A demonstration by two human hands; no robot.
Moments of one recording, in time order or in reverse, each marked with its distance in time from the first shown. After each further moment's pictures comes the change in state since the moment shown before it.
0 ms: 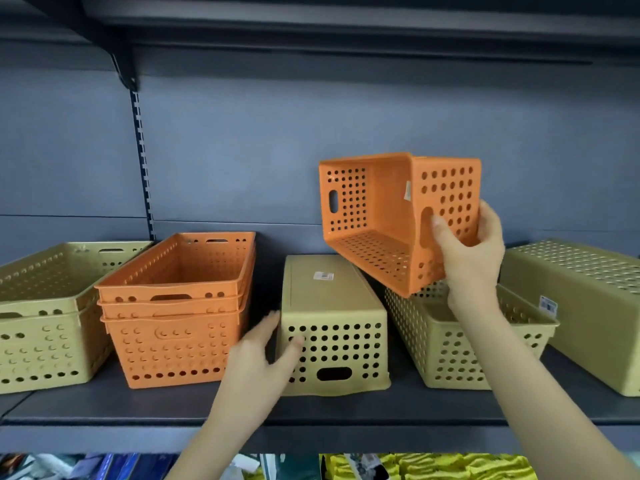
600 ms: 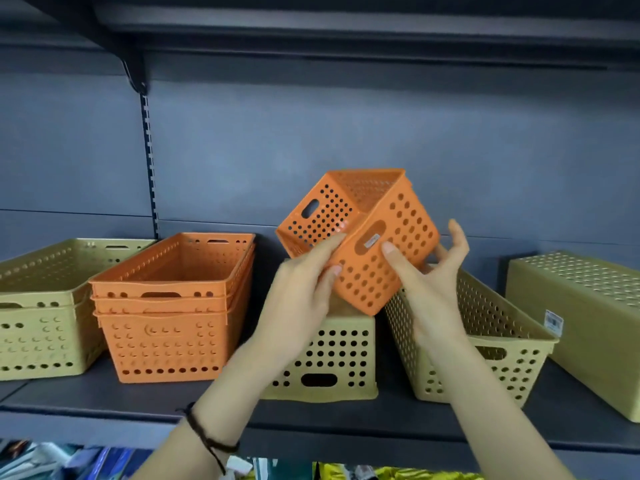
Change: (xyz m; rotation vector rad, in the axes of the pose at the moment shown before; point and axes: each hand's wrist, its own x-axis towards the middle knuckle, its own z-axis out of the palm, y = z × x) left_hand 0.046 0.087 0.016 -0.030 0.094 0.548; right_hand -0.024 0.013 0.014 0.325 -0.263 0.173
